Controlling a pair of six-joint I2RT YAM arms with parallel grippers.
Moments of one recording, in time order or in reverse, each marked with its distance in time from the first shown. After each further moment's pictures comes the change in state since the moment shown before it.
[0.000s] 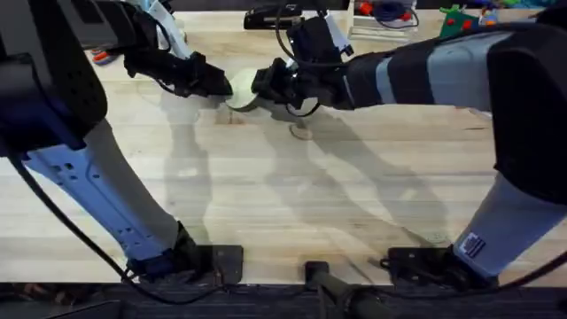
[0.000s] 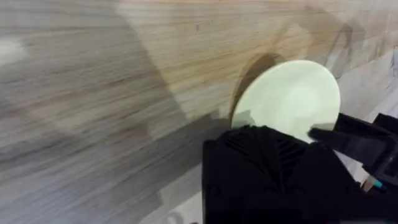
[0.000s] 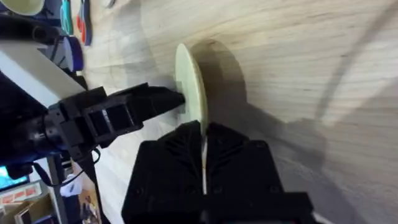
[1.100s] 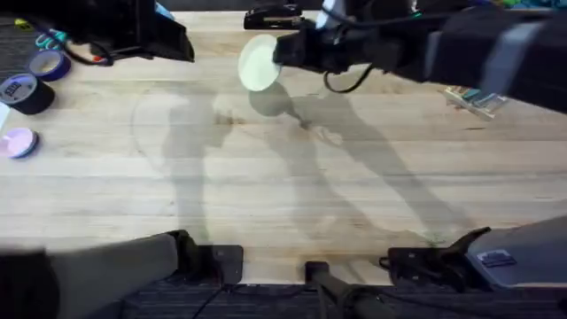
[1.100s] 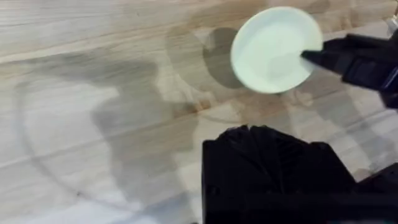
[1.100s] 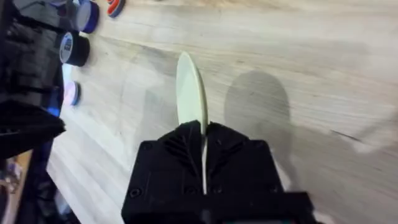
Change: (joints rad) left arm -0.002 -0.658 0.068 -0.422 -0.221 0.080; right arm -0.092 -0.341 0.000 -0.307 -0.041 -0.475
